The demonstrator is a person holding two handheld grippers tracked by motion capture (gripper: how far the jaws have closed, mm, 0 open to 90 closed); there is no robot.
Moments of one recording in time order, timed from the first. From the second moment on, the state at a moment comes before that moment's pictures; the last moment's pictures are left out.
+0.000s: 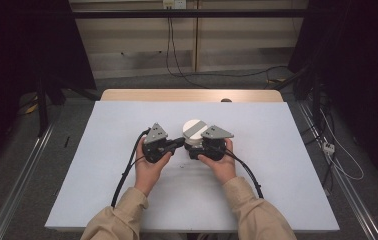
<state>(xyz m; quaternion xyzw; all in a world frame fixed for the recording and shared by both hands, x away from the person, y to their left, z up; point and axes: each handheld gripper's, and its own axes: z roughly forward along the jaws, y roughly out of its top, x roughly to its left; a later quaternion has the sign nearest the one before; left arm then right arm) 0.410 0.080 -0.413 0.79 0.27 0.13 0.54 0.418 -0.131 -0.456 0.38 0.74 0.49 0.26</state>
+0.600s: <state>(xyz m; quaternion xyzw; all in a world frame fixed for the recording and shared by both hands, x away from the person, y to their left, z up) 0.410 0.080 -0.413 0.79 0.27 0.14 0.54 0.418 -0.131 -0.456 0.38 0.74 0.49 0.26</state>
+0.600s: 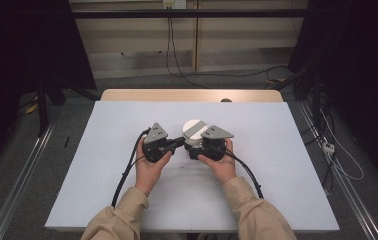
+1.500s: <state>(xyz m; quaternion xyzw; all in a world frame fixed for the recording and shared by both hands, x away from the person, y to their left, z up) 0.410 0.079 -0.405 0.78 0.27 0.14 0.55 0.418 -0.131 -0.456 0.38 0.74 0.49 0.26</state>
